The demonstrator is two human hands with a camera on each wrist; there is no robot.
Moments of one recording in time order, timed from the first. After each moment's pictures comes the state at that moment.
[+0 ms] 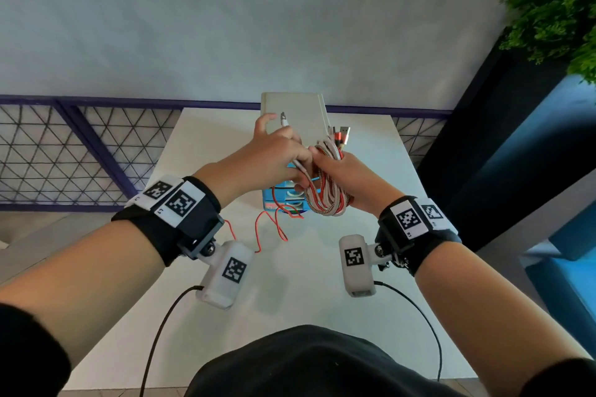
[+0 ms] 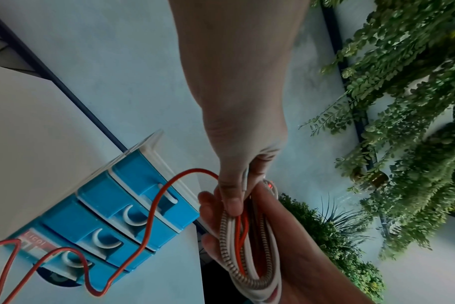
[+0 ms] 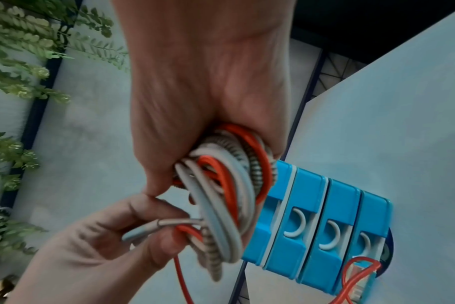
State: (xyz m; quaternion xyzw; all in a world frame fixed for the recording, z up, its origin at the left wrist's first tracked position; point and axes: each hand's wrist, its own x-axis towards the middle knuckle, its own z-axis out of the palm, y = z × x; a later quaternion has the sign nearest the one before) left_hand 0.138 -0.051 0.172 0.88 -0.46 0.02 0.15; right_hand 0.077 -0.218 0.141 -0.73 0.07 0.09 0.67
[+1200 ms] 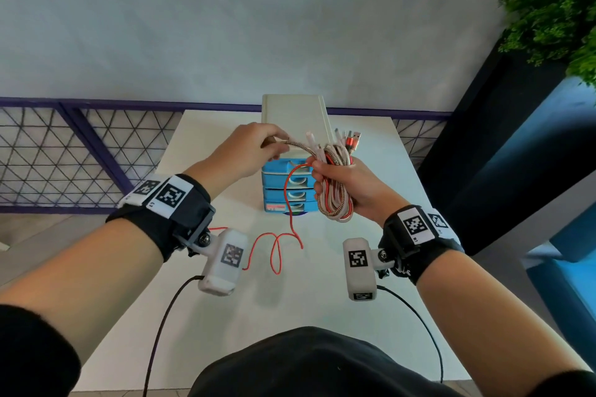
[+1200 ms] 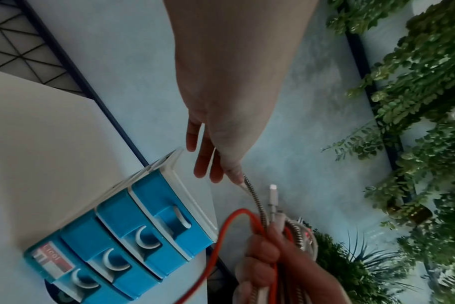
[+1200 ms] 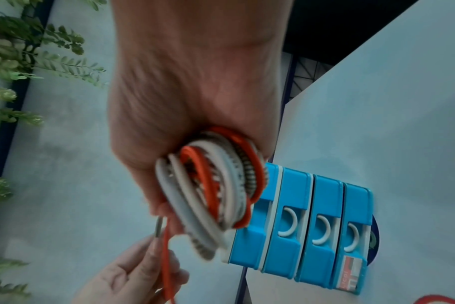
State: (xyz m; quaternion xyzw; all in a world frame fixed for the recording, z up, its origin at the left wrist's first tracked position) left_hand 0.162 -0.032 0.164 0.89 -0.29 -0.02 0.34; right_hand 0.068 -0.222 0.136 -0.62 0.04 0.09 0.78
